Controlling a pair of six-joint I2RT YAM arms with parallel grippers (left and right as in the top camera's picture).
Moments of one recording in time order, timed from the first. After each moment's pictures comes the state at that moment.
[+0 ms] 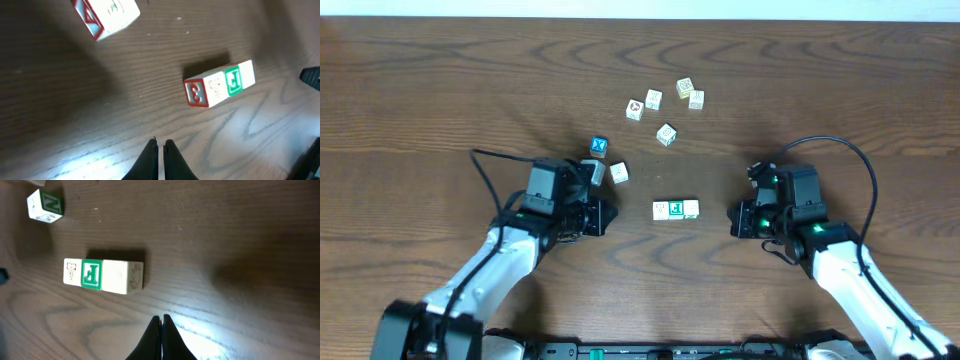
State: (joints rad) left arm -0.27 1.41 0.58 -0.18 0.55 -0.30; right arm 0.21 1.27 0.58 -0.34 -0.36 0.32
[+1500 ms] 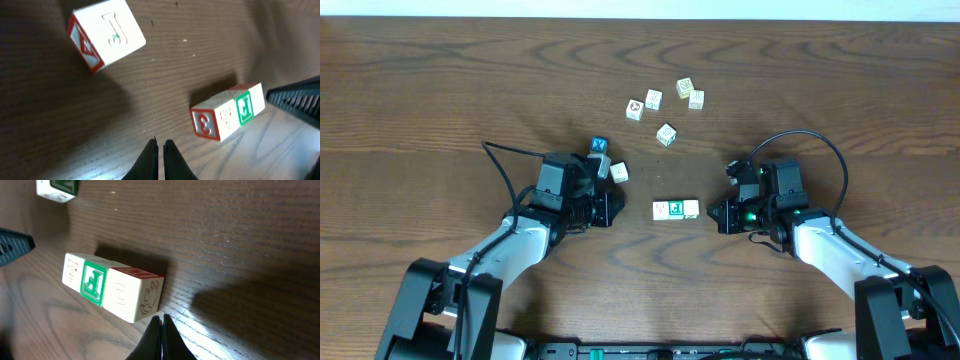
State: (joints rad) left arm -0.29 1.55 0.58 0.03 0.55 -0.36; right arm 0.21 1.53 0.58 -0.12 -0.54 0.23
